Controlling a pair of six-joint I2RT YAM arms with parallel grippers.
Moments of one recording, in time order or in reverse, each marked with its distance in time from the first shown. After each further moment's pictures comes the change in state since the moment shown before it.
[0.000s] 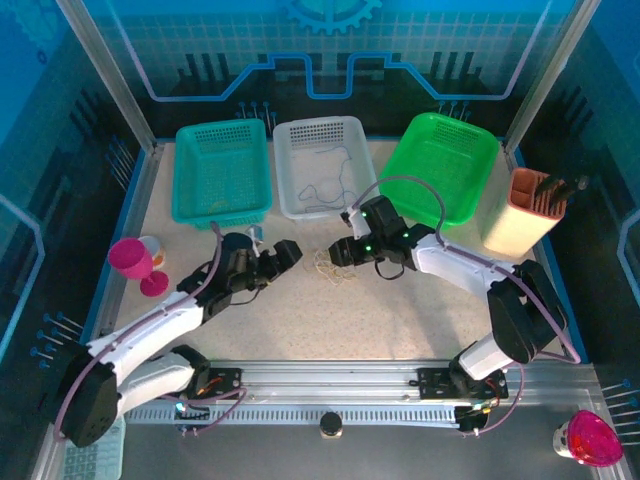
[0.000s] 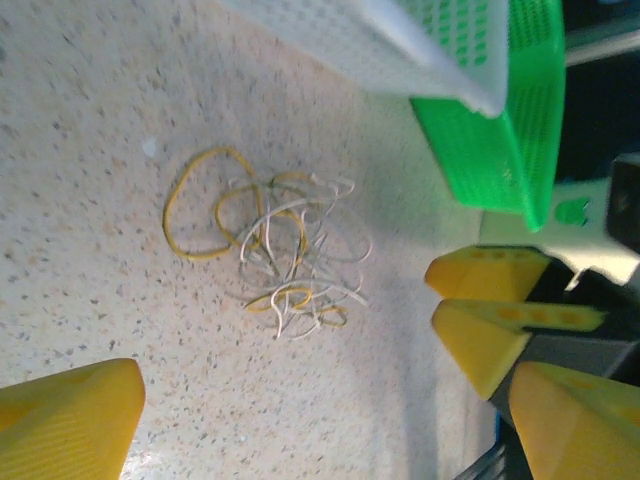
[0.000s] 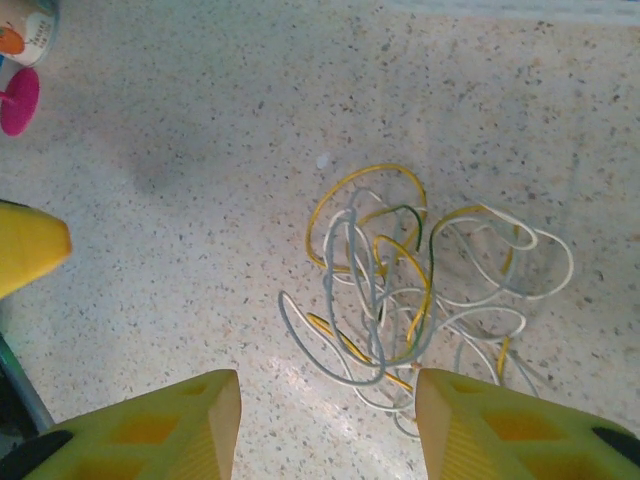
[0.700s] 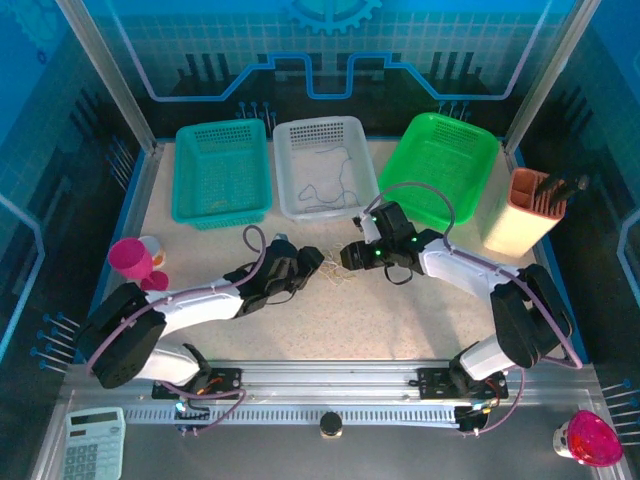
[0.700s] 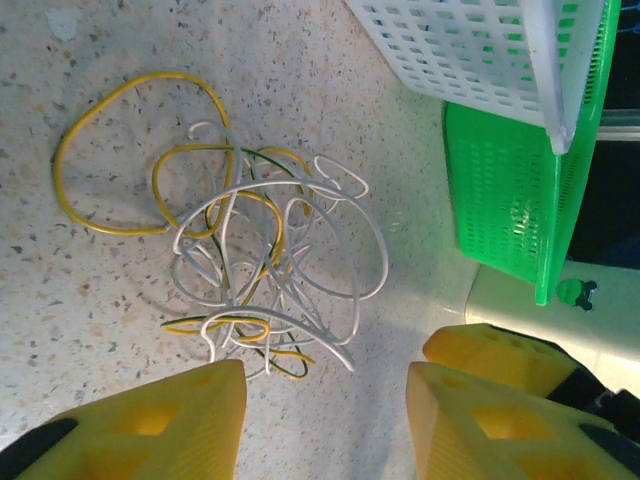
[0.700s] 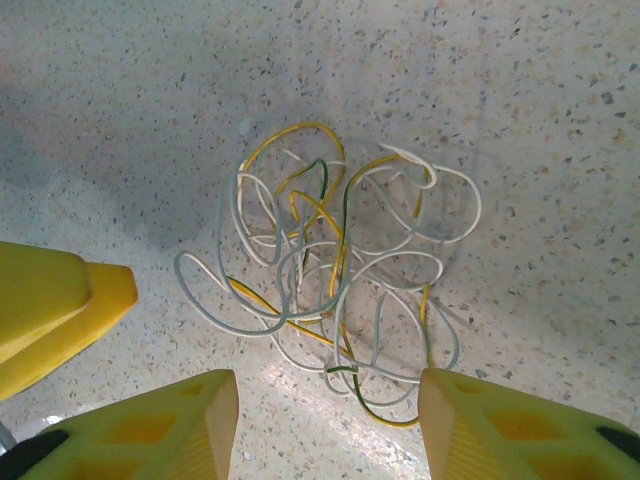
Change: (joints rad) left arm -0.218 0.342 0.066 0.270 -0.261 -0.385; right arm -0.059 -0.042 -0.087 0.018 0.017 0.000
